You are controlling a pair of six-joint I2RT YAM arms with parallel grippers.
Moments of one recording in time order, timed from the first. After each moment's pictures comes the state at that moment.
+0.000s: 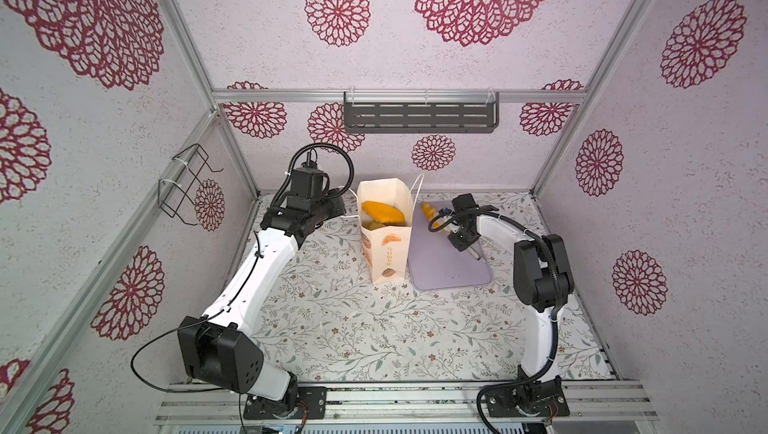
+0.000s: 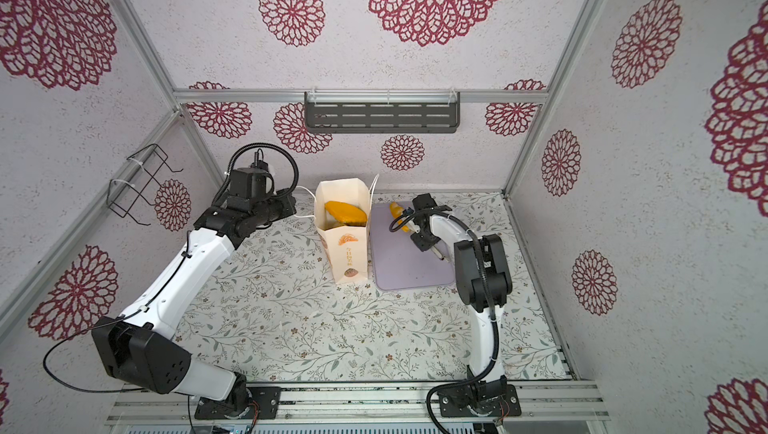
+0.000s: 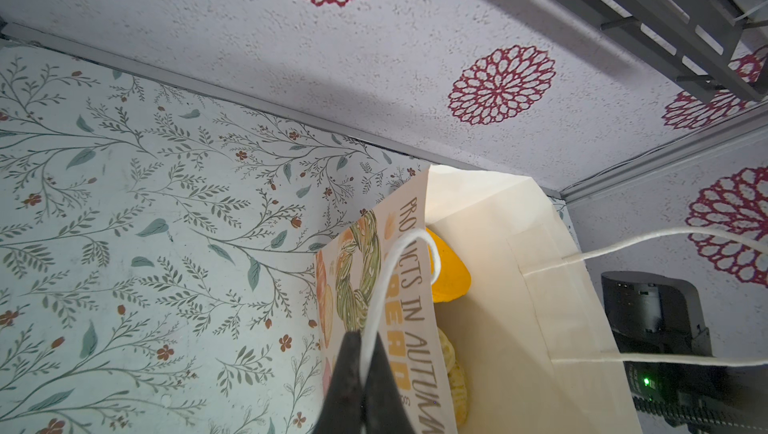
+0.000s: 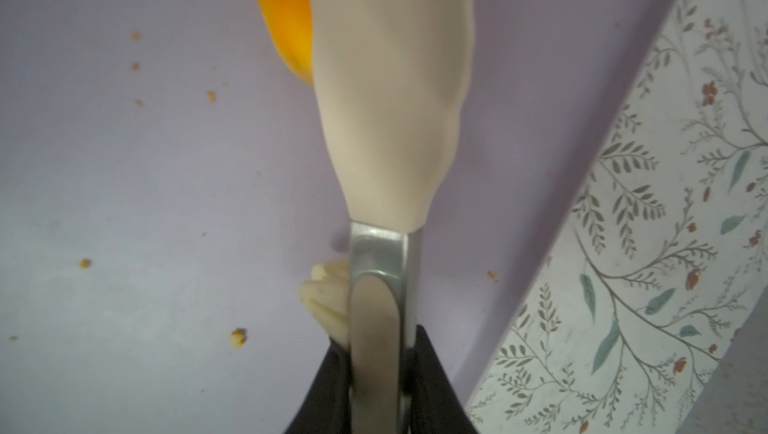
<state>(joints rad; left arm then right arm) -0.27 1.50 1.50 -0.58 0.01 -0.50 0.31 2.08 1.60 -0.72 0.18 -0.40</state>
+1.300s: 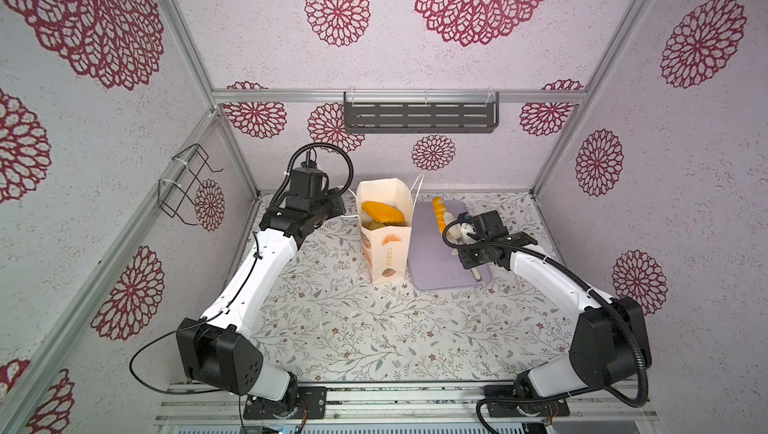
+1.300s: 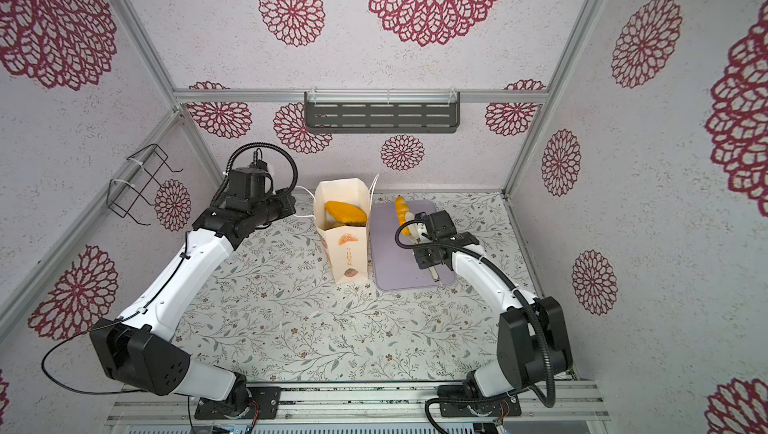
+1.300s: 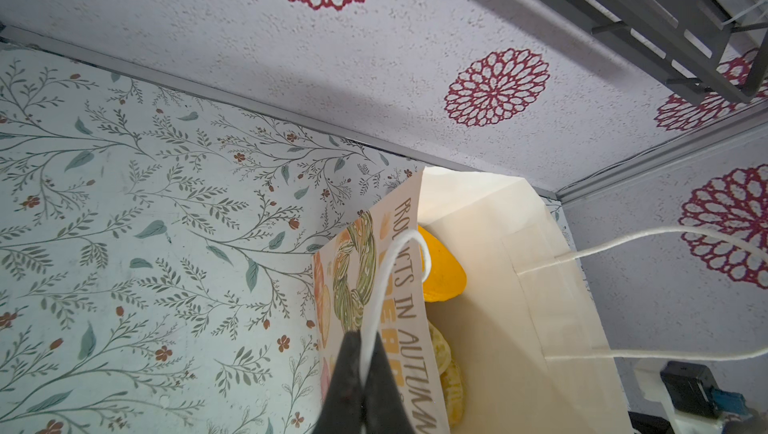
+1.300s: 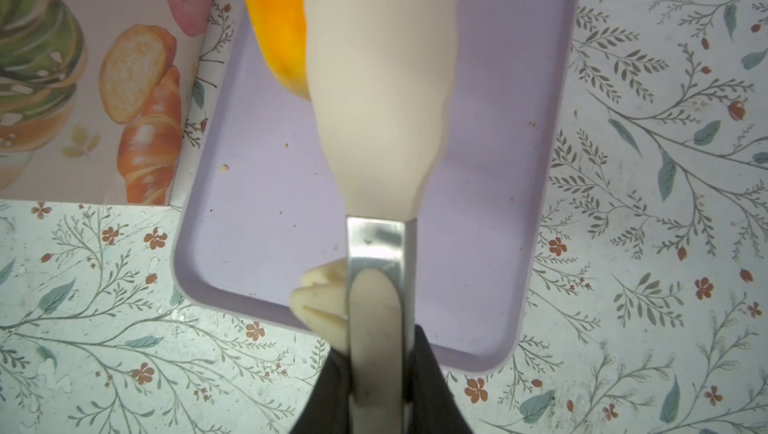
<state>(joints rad) -0.27 1.50 1.50 -0.58 0.01 -0.50 0.37 1.47 1.13 -0.65 0.01 -0.02</state>
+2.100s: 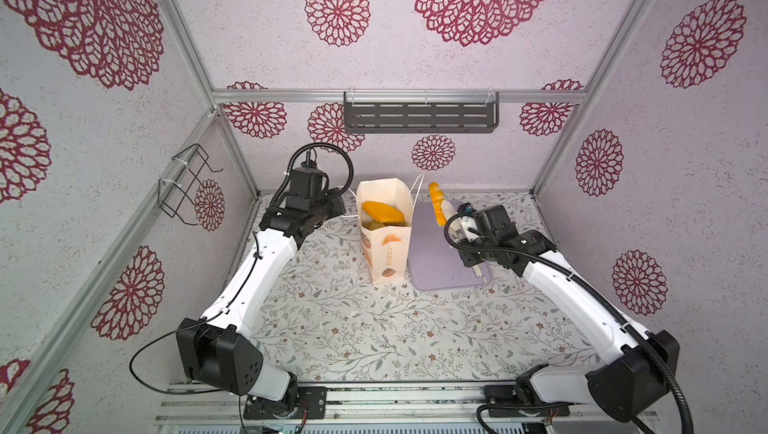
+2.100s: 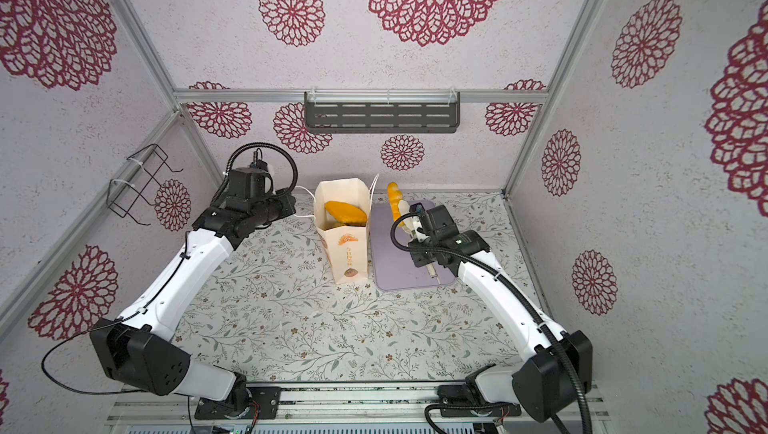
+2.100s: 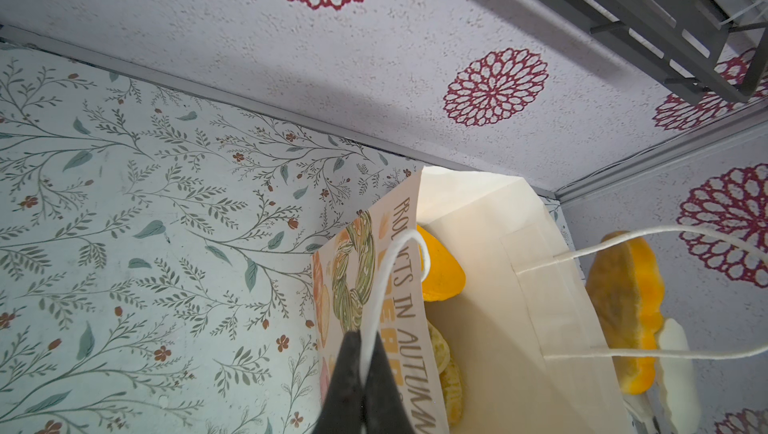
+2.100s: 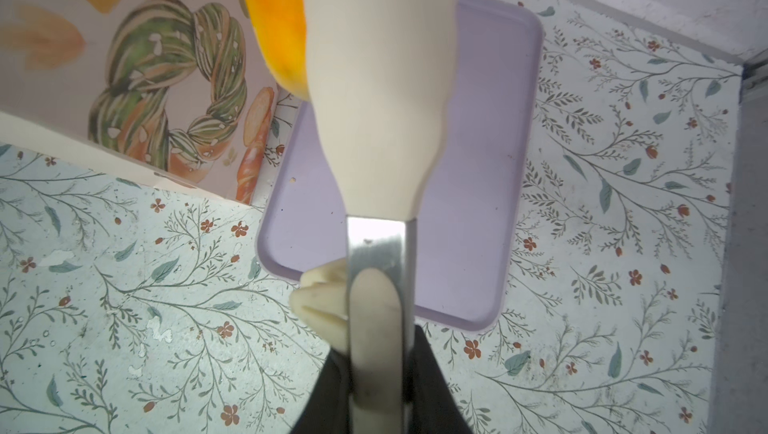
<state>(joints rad) -0.27 1.50 1.50 -0.58 0.02 -0.50 0.48 1.32 1.29 -0.84 0.10 0.04</state>
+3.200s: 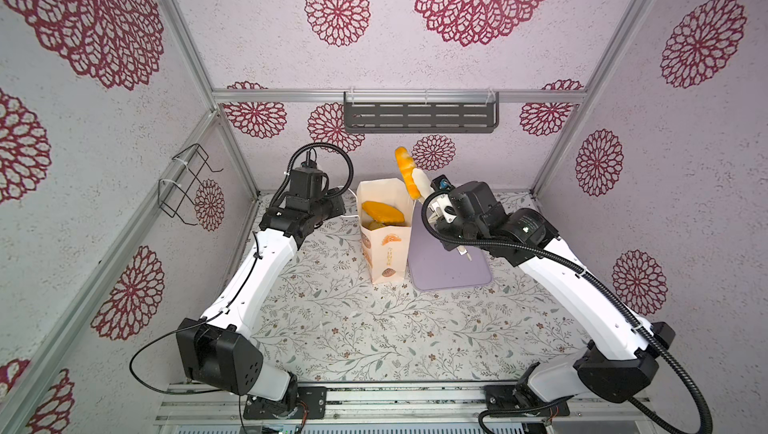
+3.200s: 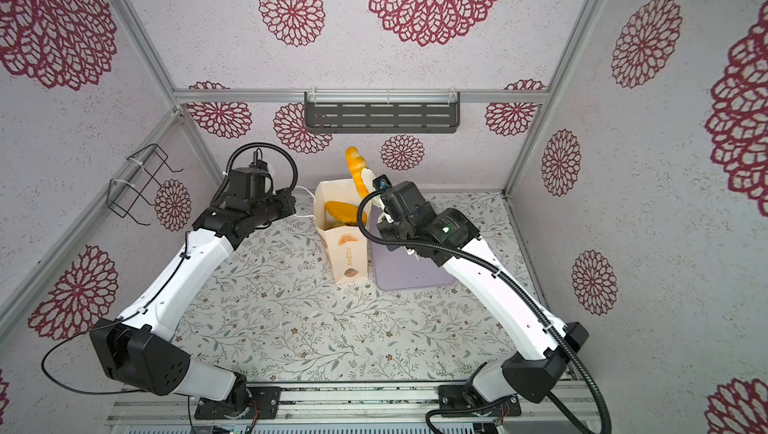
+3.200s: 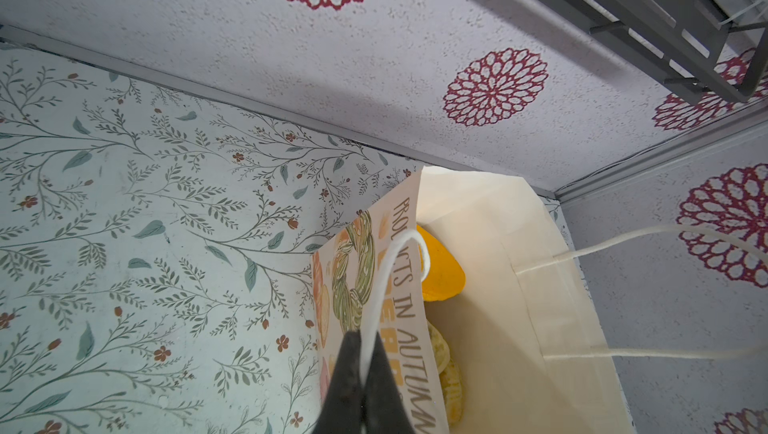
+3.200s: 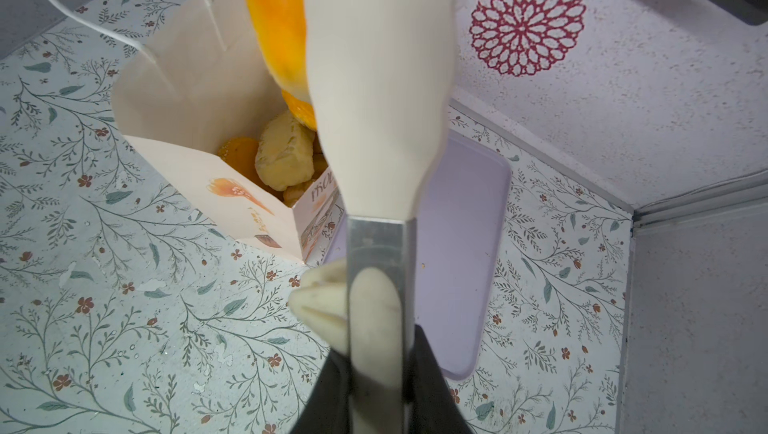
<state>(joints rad) -0.27 1.50 1.50 -0.58 0.02 -0.50 0.79 1.47 1.80 -1.08 0.33 0.05</state>
